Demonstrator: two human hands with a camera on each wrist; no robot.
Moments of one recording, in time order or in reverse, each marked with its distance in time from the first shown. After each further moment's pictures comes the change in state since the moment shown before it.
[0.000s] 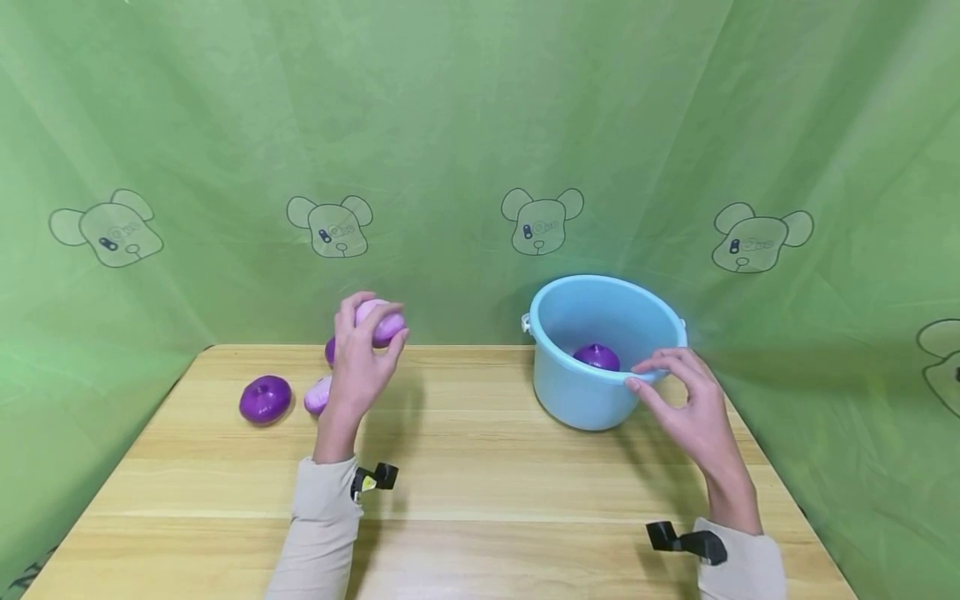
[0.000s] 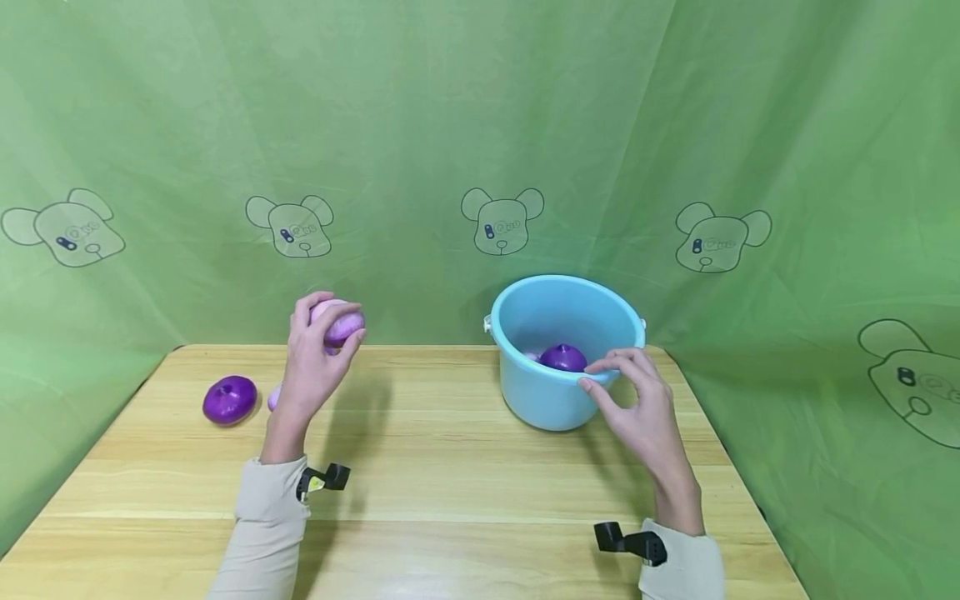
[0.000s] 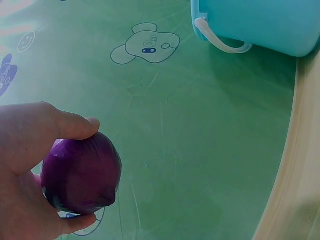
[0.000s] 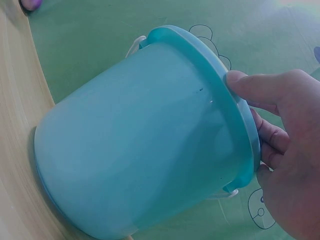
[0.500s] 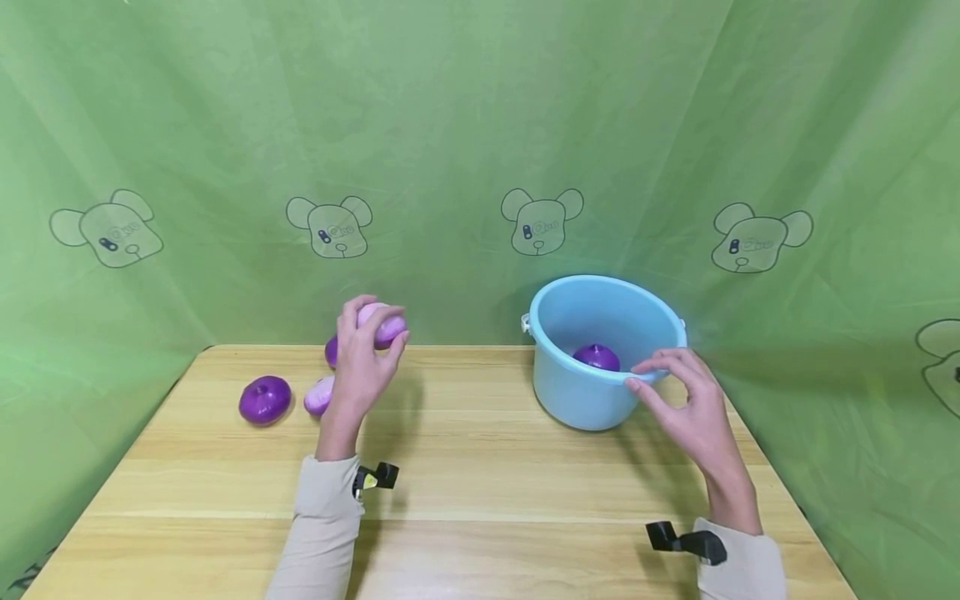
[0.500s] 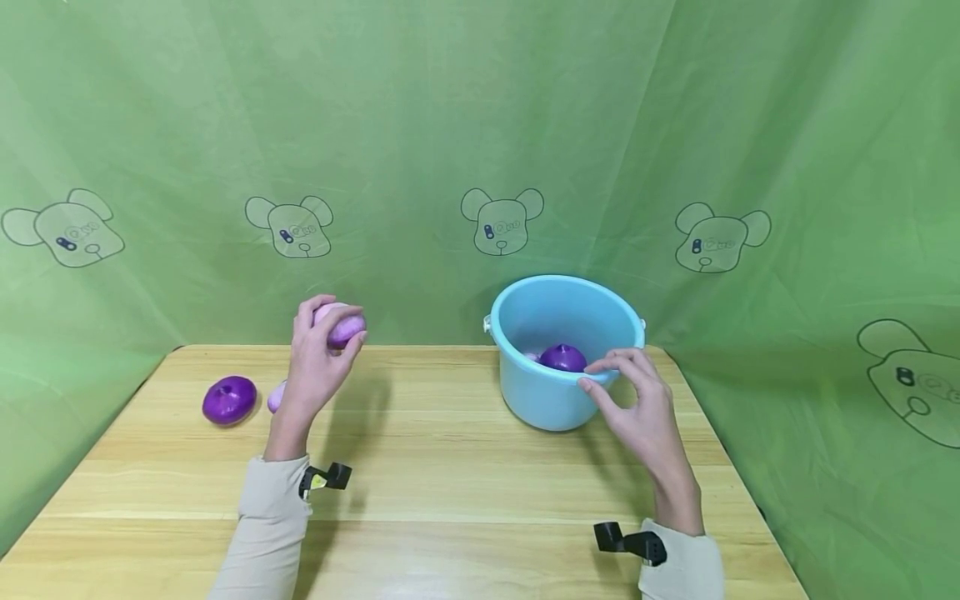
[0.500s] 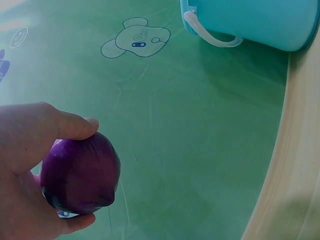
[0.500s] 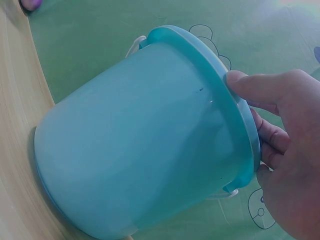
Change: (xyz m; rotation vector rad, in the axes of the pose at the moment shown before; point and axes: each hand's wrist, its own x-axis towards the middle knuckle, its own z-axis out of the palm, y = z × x) left_hand 0.000 -0.009 0.007 0.006 -0.013 -0.015; right_hand 0.000 -0.001 -0.001 -0.001 -0.003 0.006
